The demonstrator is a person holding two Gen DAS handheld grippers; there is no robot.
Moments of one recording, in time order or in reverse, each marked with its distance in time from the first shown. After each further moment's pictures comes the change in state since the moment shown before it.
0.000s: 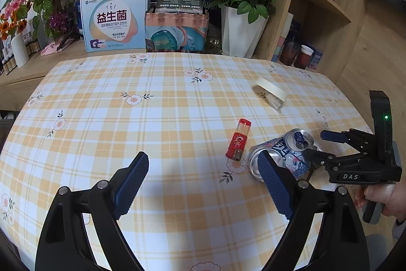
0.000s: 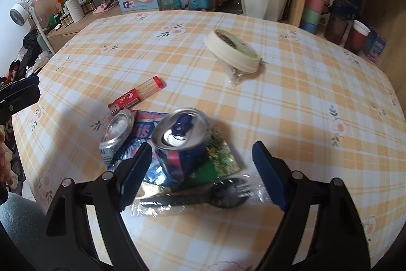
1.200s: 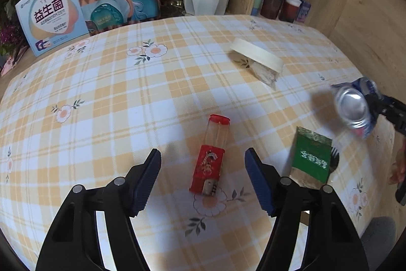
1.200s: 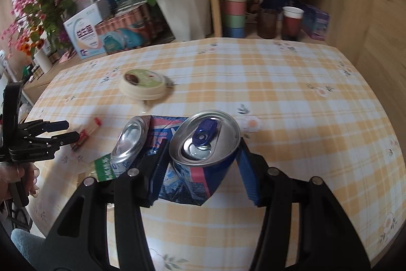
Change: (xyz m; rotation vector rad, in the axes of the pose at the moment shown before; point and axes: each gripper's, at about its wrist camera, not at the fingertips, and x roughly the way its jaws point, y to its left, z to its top) left arm 0.119 -0.053 0.029 0.180 0.226 -0.072; right arm -0.059 -0.116 -0.018 0.249 -0.137 -0.112
